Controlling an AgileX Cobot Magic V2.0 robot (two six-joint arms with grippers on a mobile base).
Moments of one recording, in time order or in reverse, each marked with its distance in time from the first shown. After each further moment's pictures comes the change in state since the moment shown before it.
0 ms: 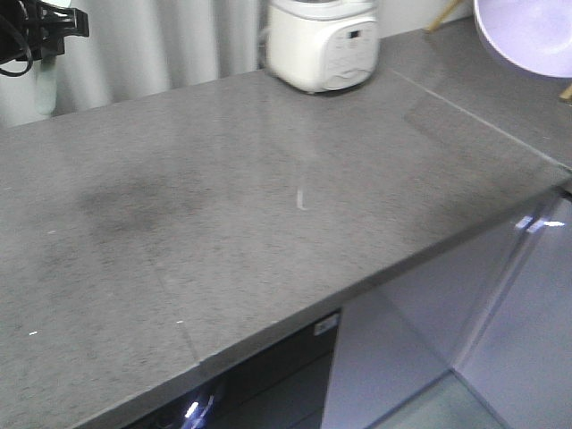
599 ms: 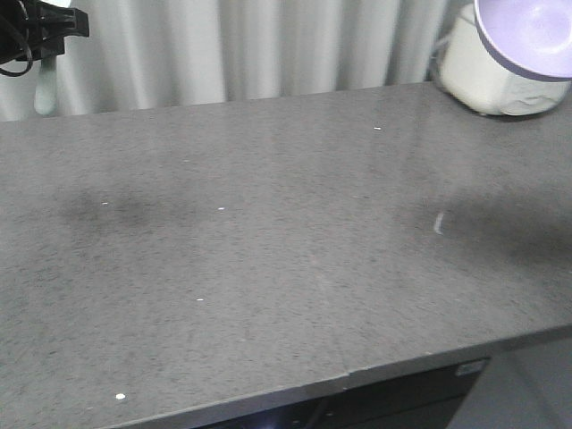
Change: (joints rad) left arm 0.000 0.000 0.000 0.000 0.000 0.000; right arm 0.000 0.000 0.000 0.000 0.000 0.000
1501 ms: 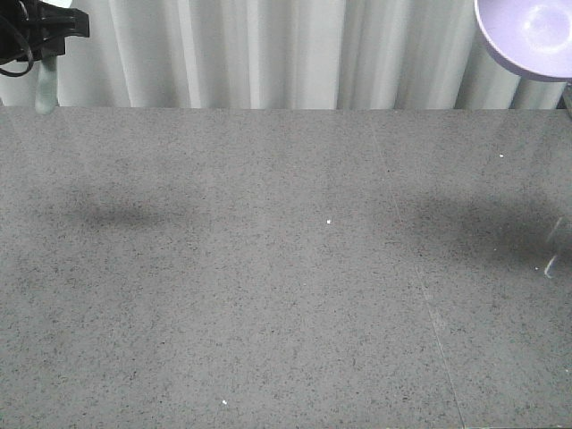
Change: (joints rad) left arm 0.000 0.000 0.000 0.000 0.000 0.000; right arm 0.000 0.000 0.000 0.000 0.000 0.000
